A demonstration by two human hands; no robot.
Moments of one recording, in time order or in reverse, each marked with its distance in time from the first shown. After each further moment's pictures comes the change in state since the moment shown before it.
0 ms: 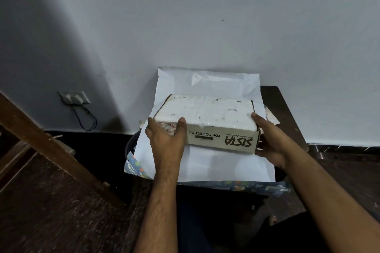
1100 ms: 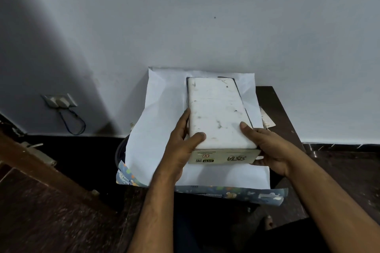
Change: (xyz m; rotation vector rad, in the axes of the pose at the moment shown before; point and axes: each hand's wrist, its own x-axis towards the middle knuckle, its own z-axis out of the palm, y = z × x) left_hand 0.006 -0.003 0.033 -0.388 -0.640 -0.015; right_hand -0.001 -0.001 -0.007 -0.167 -0.043 0.040
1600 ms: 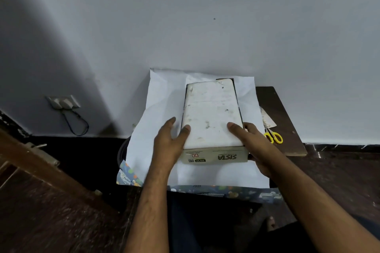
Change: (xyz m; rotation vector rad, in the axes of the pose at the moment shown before) left_hand 0.003 0.007 -0.017 0.387 0.284 -0.037; right_hand 0.001 0.001 0.028 -0.067 0.057 -0.107
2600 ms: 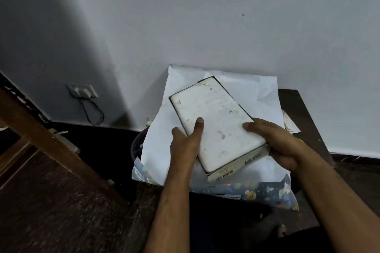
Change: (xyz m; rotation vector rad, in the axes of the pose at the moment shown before) left_hand 0.003 -0.009 0.001 -0.287 0.108 -0.324; right_hand 0.012 -0.024 0.004 0.064 -0.236 -0.005
